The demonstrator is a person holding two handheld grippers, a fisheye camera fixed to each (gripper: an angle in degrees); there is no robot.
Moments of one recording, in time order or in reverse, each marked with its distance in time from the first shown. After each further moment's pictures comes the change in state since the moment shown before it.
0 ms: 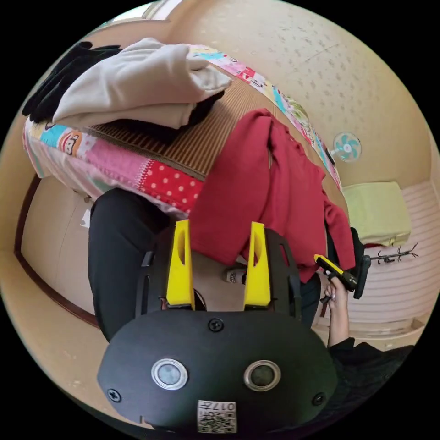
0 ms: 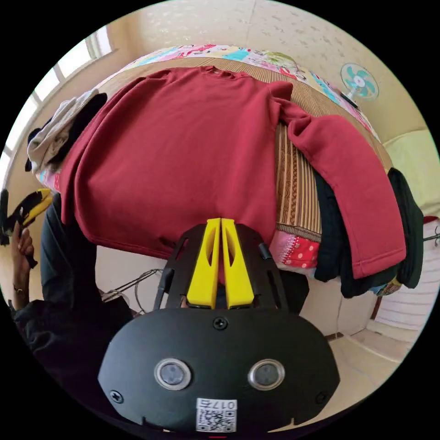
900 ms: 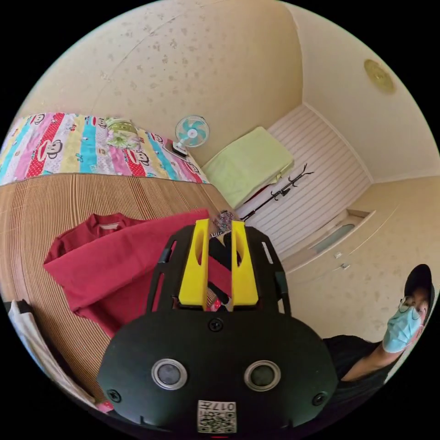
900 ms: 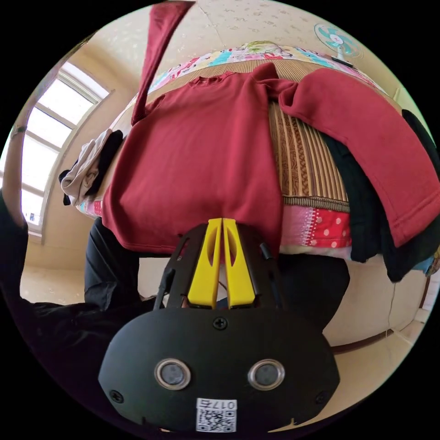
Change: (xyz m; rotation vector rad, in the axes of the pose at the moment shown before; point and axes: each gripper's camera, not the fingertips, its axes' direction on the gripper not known) left arm 0.352 -0.224 -0.060 -0.084 0.680 0.700; right arm 0.130 -0.007 -0.103 0.045 -0.342 0.155
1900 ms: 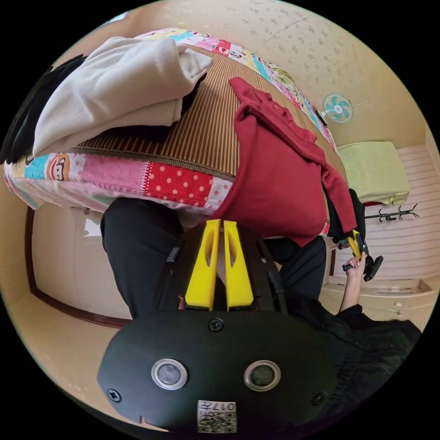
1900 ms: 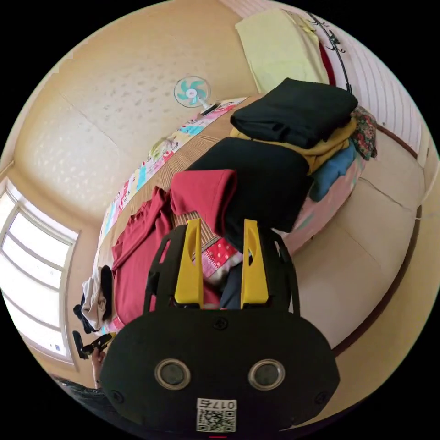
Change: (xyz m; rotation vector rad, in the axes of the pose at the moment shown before) left arm -0.090 0.391 -0.083 -0.168 -0.591 -0.567; right arm 0.080 0.069 -0.137 0.551 0.052 0.634
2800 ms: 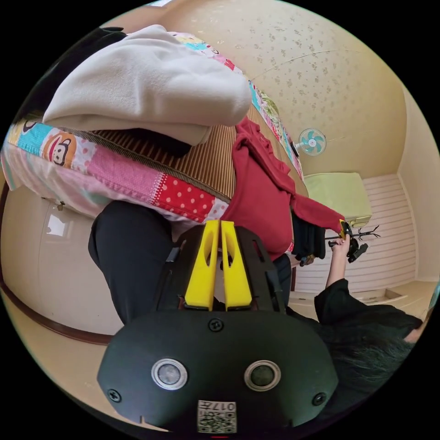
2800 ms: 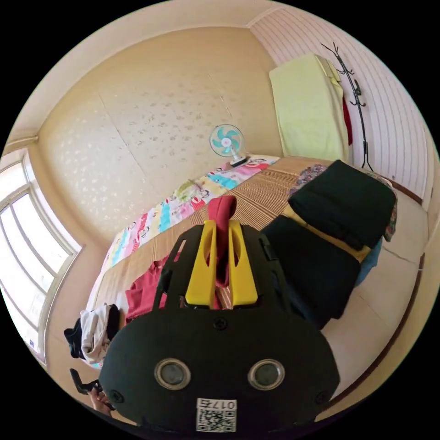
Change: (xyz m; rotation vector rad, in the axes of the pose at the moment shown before) left arm -0.078 0.018 -0.032 0.128 0.278 -0.081; right arm -0.128 0.015 -0.010 0.314 -0.020 -0.148
